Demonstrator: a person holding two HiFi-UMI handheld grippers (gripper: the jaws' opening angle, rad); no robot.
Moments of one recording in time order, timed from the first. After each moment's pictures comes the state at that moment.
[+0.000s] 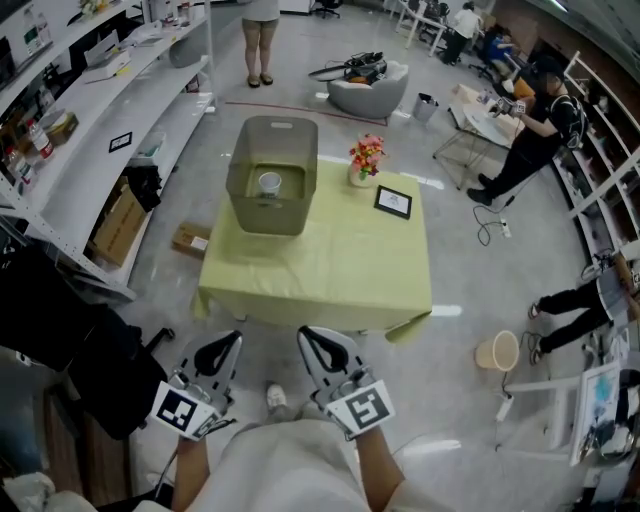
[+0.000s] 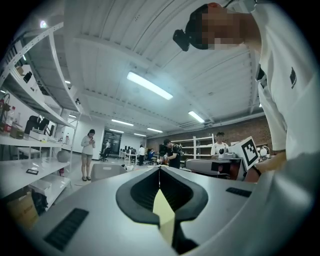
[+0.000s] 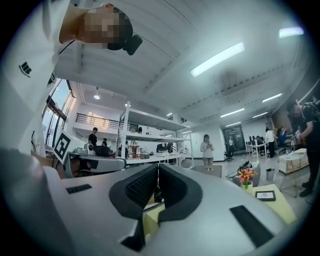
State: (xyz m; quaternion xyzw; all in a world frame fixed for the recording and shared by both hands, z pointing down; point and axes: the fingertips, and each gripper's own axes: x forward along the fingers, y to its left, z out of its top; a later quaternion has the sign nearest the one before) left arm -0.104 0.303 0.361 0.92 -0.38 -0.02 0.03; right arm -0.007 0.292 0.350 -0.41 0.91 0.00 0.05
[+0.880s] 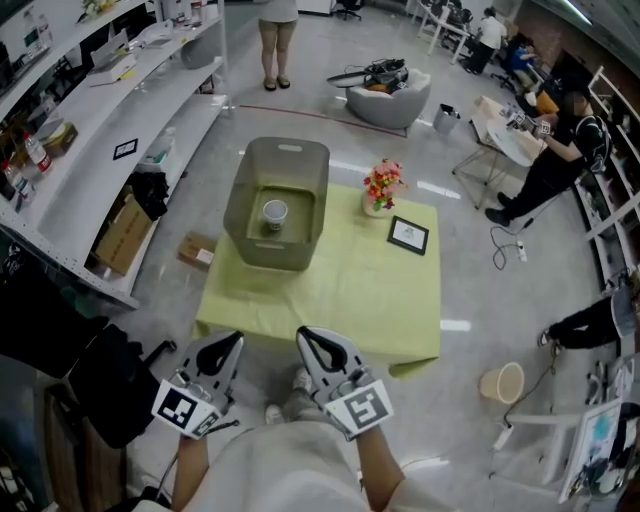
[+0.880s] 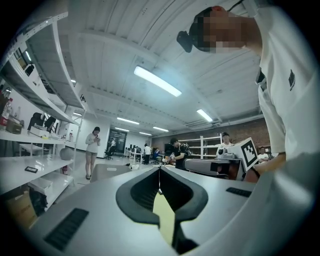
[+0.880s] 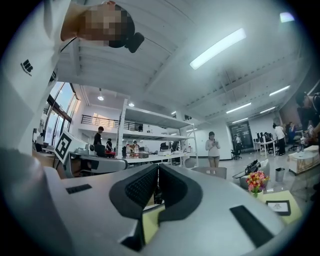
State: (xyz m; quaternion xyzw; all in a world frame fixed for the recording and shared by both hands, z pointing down) left arm -0.081 0.162 0.369 0.91 -0.41 -0.02 0.04; right arm 0.011 0.144 0.351 -0.38 0.93 0.00 0.05
